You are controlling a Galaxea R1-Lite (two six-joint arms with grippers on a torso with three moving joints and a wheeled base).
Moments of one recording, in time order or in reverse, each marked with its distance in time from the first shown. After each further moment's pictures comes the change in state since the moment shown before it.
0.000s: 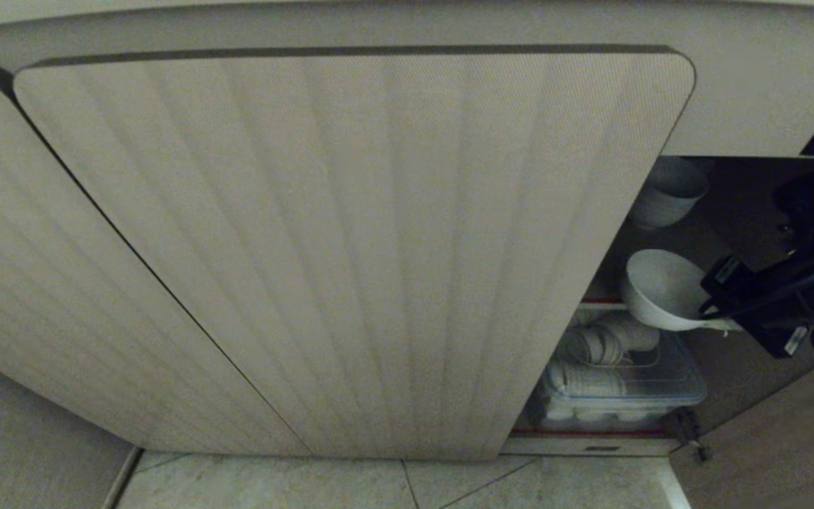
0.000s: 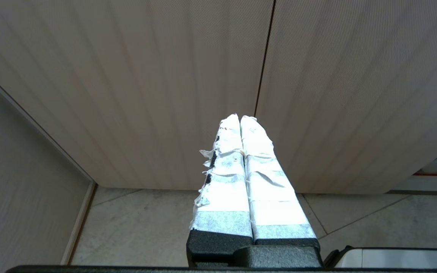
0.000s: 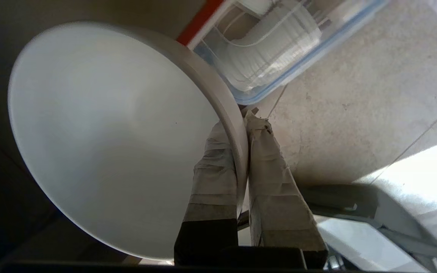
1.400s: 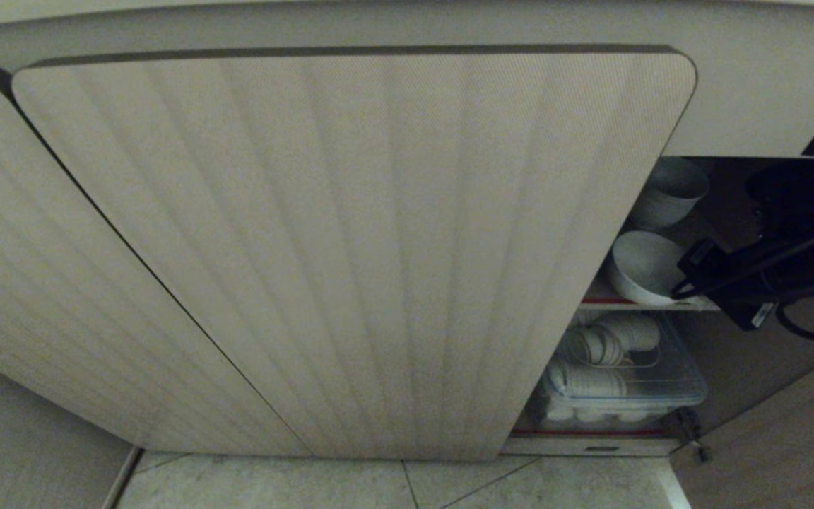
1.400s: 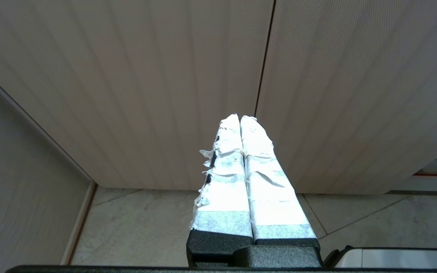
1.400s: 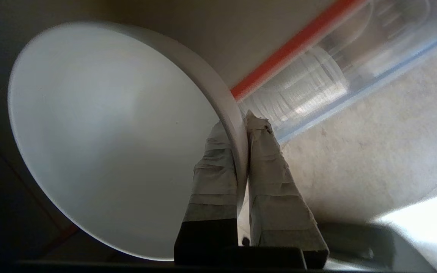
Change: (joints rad) left arm 0.000 0.000 0.000 0.000 0.000 0.000; right arm -0.007 0.116 -0.081 -0.121 -0.005 -0.028
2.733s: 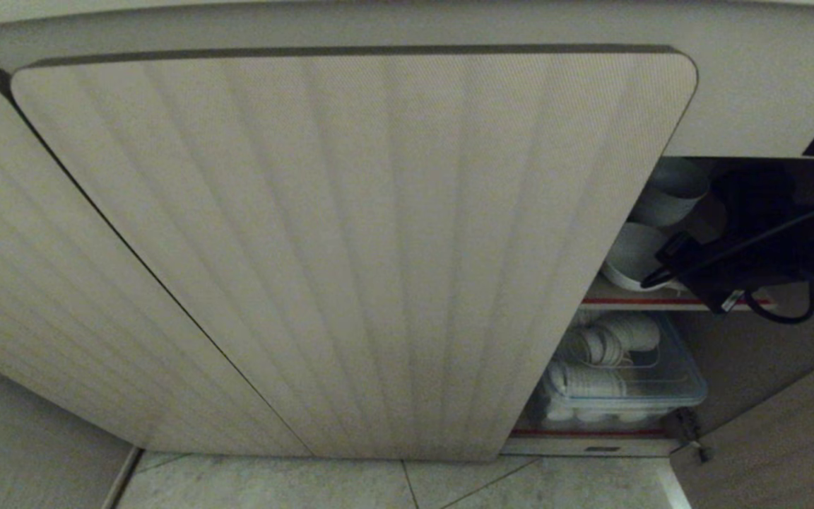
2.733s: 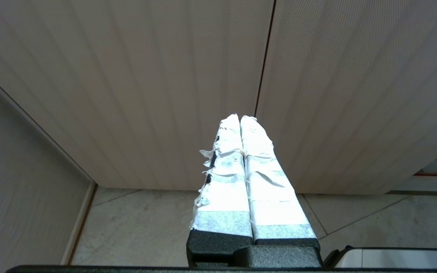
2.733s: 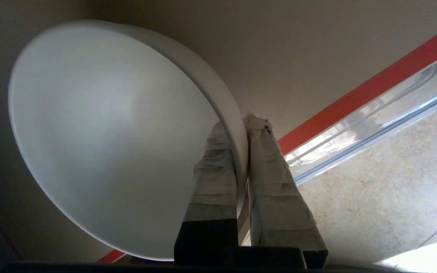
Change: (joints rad) left arm 0.000 0.000 0.000 0.000 0.000 0.000; right arm 0.014 0.131 -0.081 -0.107 -0.097 0.001
